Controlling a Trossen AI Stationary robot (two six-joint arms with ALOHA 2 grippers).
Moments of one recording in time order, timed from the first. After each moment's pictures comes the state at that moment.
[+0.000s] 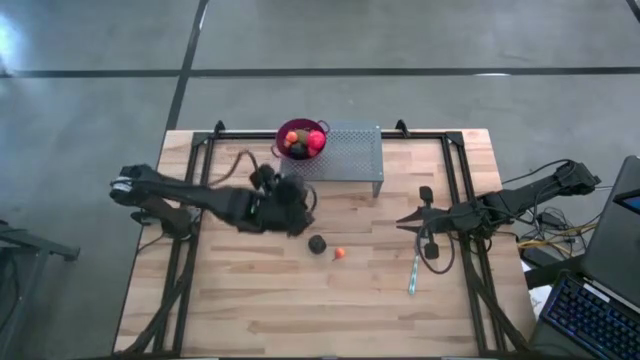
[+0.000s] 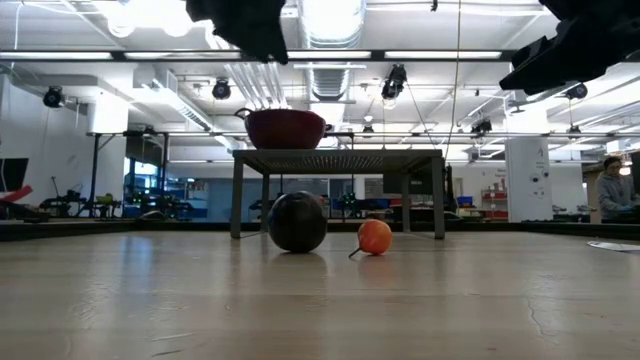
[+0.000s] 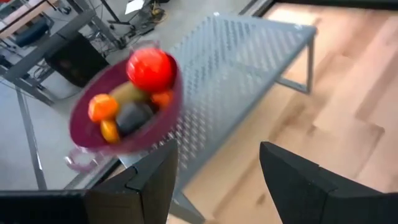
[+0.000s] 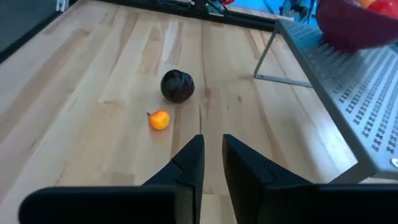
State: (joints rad) left arm -0.22 1.52 1.39 -0.83 -0.94 -0.53; right arm 0.35 0.61 0.41 -0.26 0.37 0.04
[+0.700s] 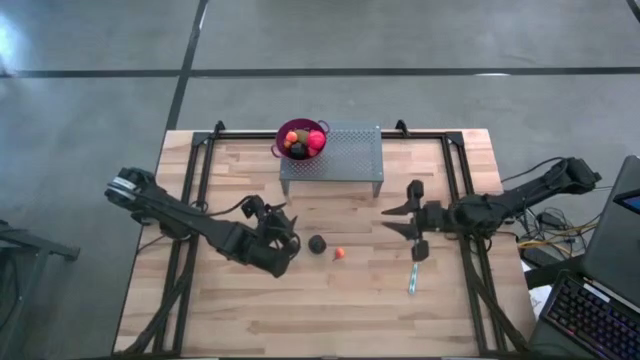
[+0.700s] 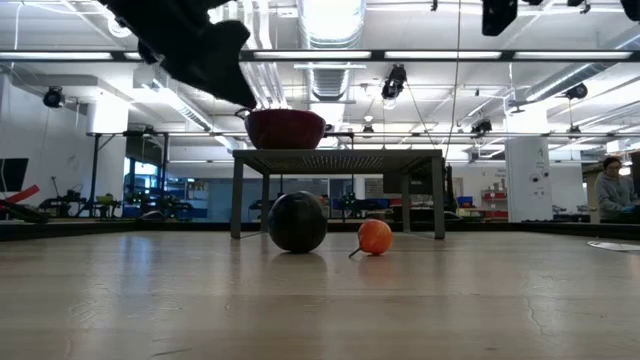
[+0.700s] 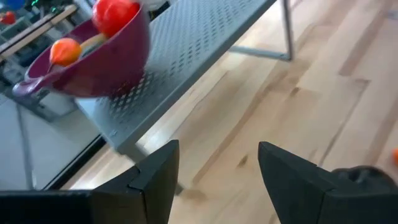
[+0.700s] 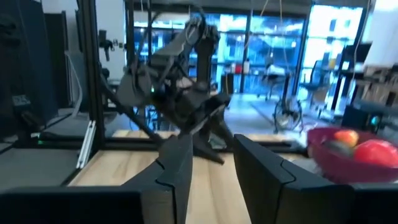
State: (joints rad) left arm -0.41 1.50 1.03 -0.60 -1.07 -0.69; right arm 0.35 0.86 0.45 0.50 0.36 -0.03
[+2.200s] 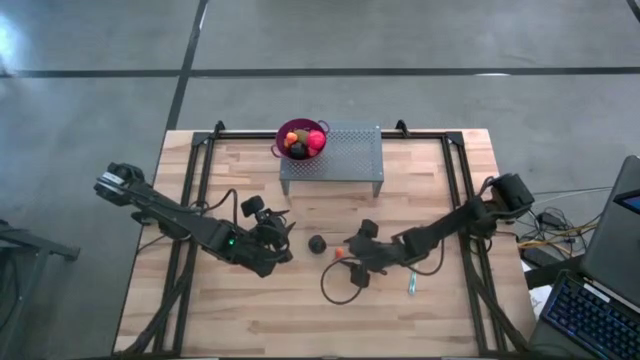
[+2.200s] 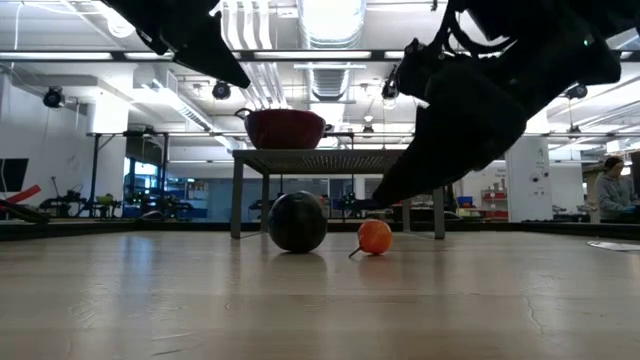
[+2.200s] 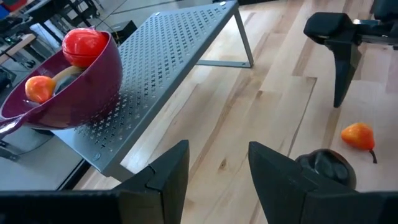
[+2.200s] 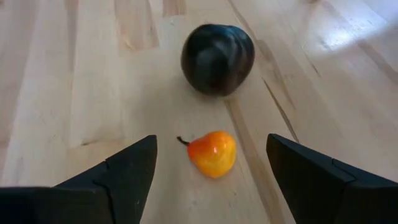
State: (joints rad) left arm -0.45 1.38 0.96 -0.46 -1.00 -0.44; right arm 0.36 1.74 0.77 0.21 0.45 0.45
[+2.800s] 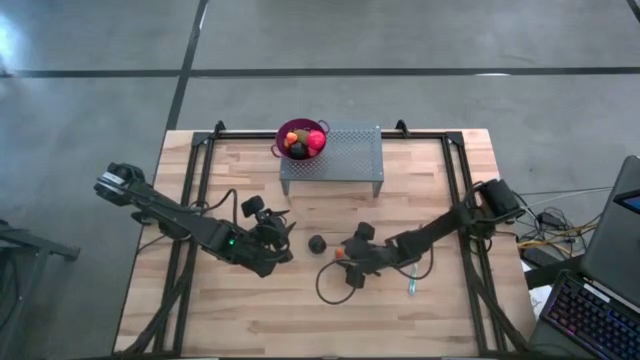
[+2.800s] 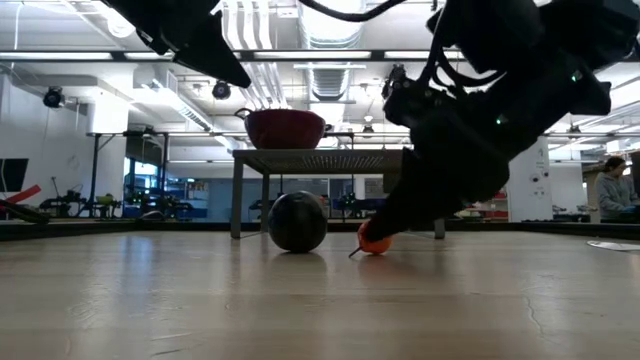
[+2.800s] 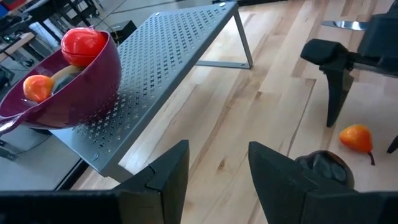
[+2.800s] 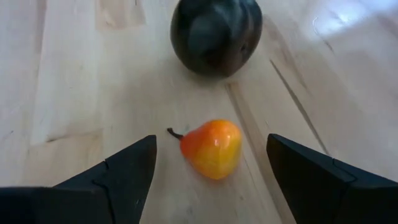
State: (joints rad) left arm -0.45 1.38 0.96 -0.45 -1.00 -0.45; right arm 0.35 1.86 0.78 0.29 0.45 0.47
